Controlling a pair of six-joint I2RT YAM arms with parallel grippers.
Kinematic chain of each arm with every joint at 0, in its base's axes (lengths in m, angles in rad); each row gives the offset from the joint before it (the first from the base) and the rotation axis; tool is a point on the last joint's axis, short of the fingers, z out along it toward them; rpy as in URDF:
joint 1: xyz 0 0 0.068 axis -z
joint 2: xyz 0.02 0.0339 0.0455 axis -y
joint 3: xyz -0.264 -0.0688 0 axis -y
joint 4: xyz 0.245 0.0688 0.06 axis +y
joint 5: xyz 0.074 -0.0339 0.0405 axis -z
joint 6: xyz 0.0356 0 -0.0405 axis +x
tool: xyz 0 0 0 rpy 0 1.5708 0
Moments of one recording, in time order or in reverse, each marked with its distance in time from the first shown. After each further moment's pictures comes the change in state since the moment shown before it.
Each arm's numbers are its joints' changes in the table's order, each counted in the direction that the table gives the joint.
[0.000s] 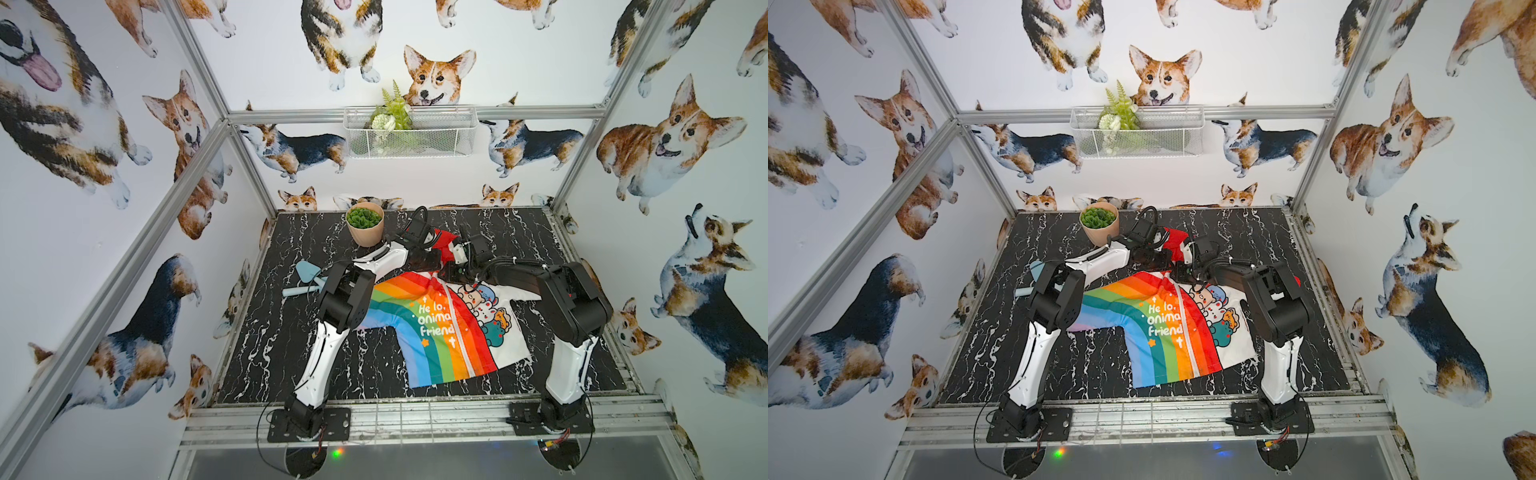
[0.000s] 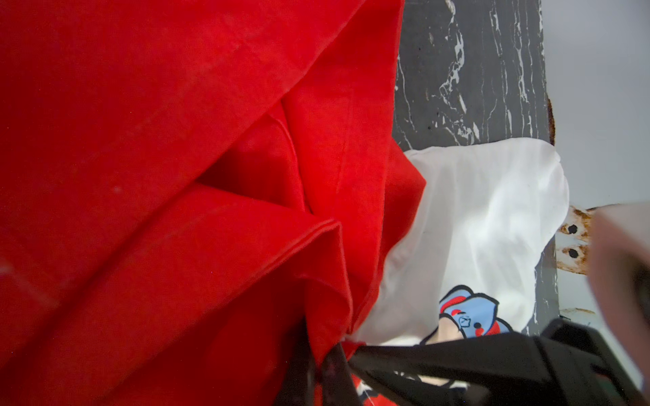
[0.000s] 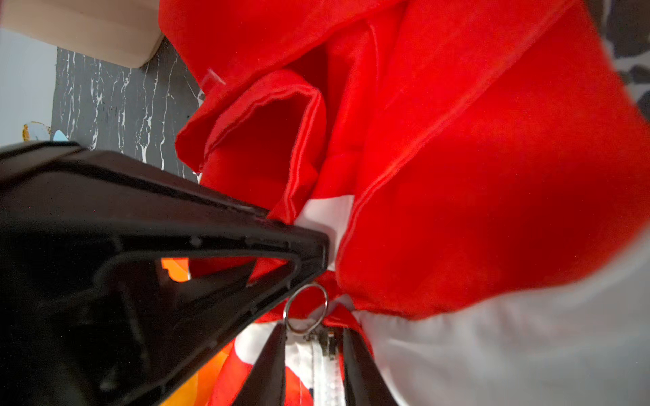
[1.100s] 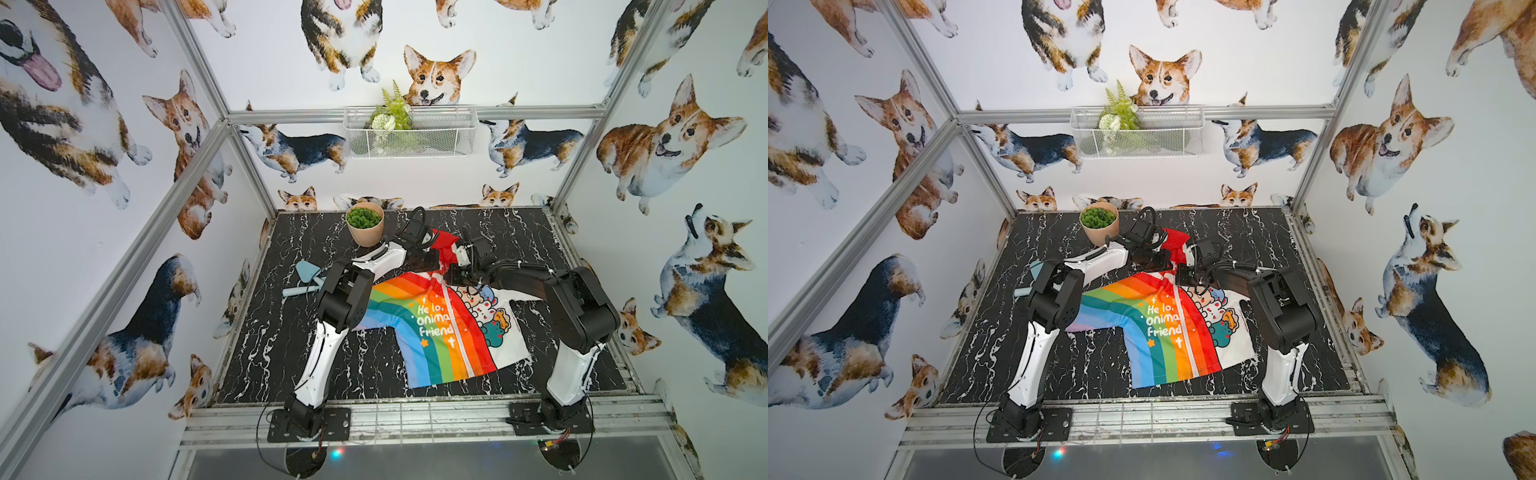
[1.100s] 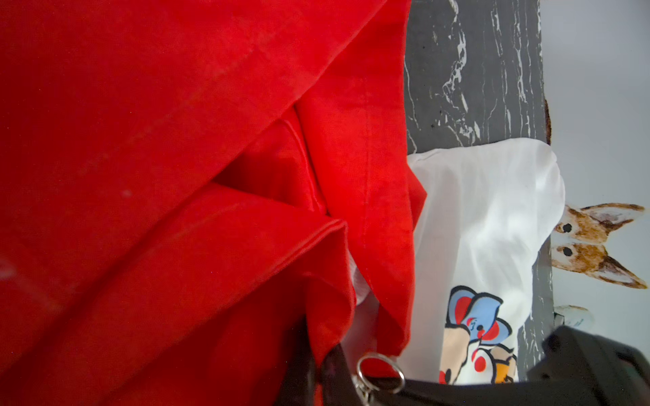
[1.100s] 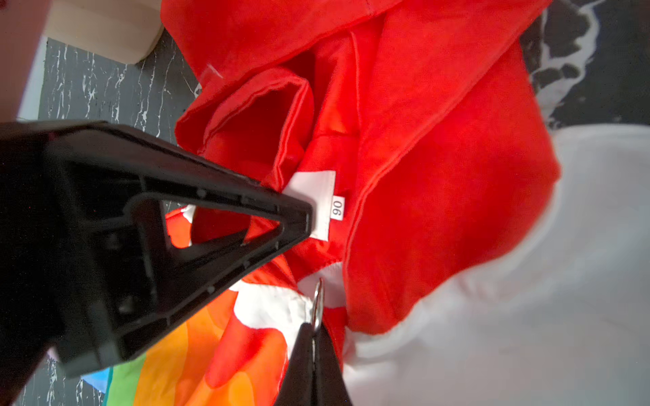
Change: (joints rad) left arm -0.013 0.004 -0.019 -0.014 0.019 0.000; right arm 0.000 0.071 -0.072 -0.011 0.038 -0.020
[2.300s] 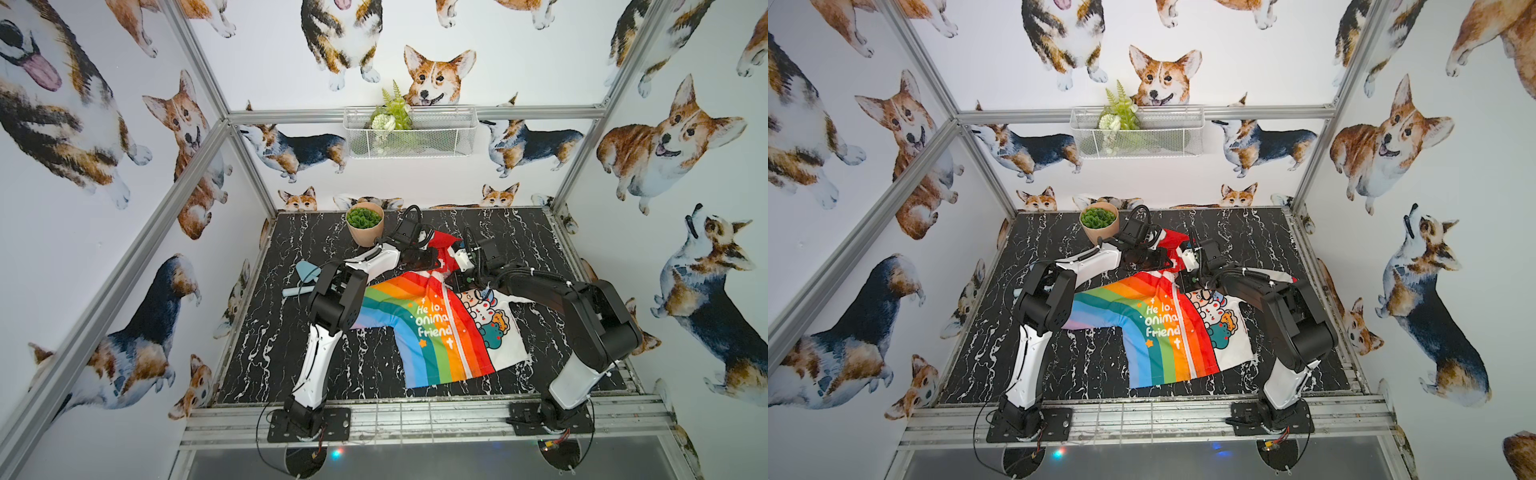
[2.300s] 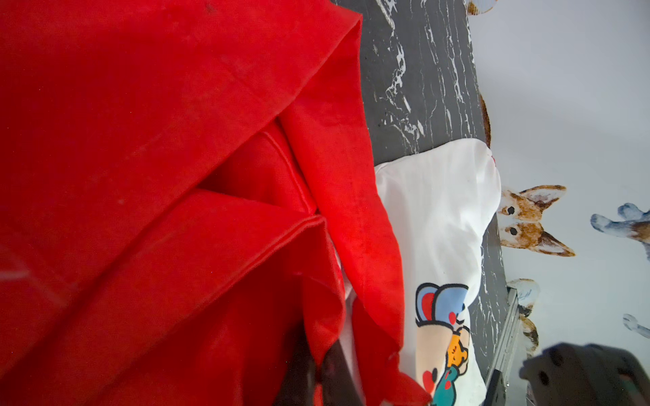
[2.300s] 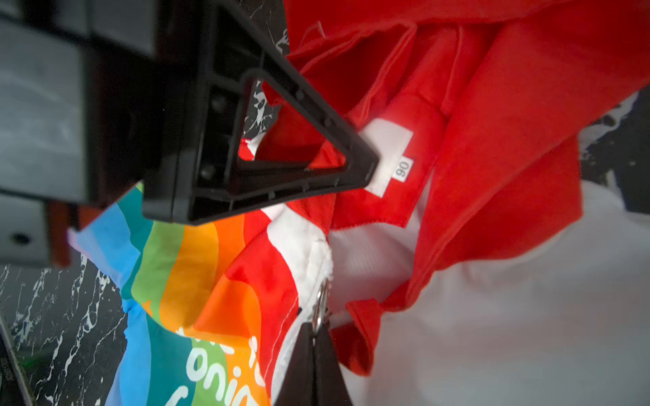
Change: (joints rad) left arm -0.021 0.085 -0.122 -0.124 0.106 0.004; right arm -0.013 0.162 -0.074 0.087 -0.066 -0.278
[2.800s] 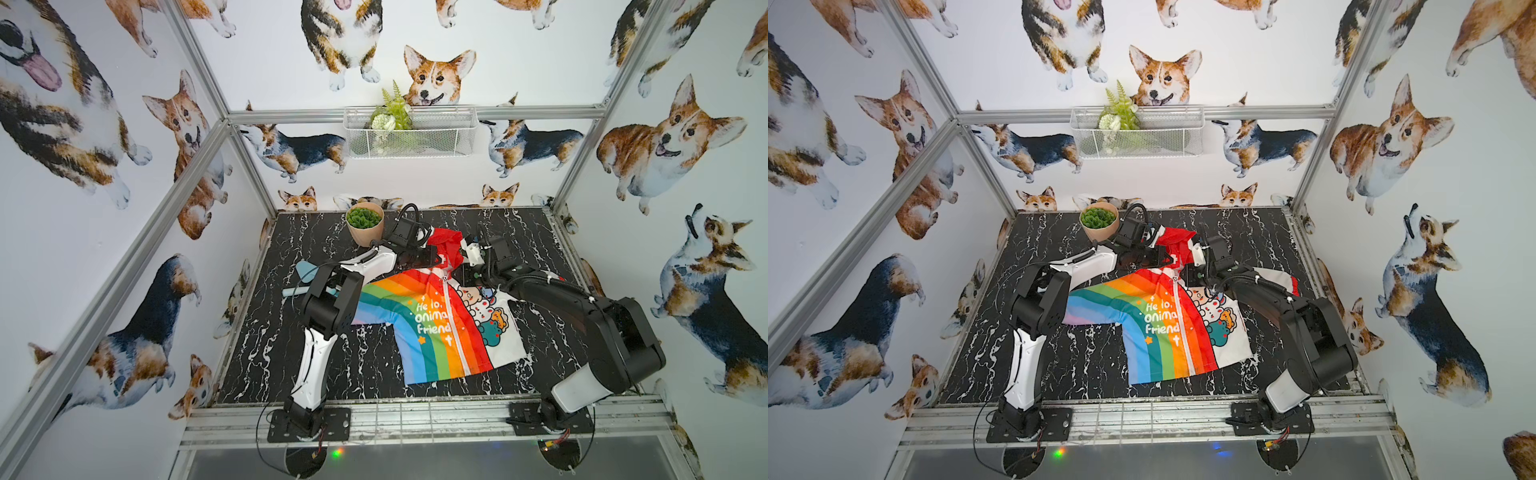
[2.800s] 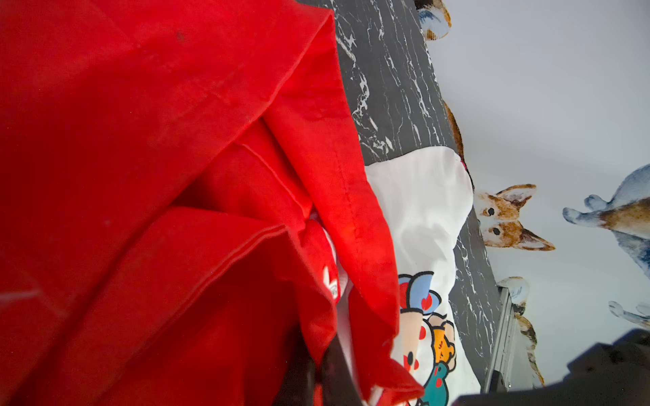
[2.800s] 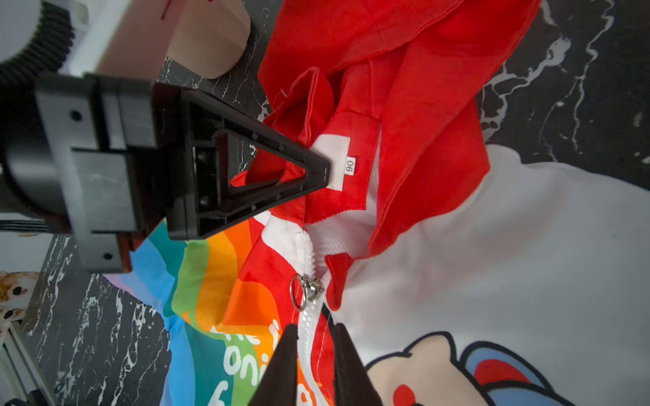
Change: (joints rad) left arm -0.003 0.063 -0.083 -0.133 0.010 0.012; right arm -0.003 0.122 -0.021 -0.008 0.073 0.227
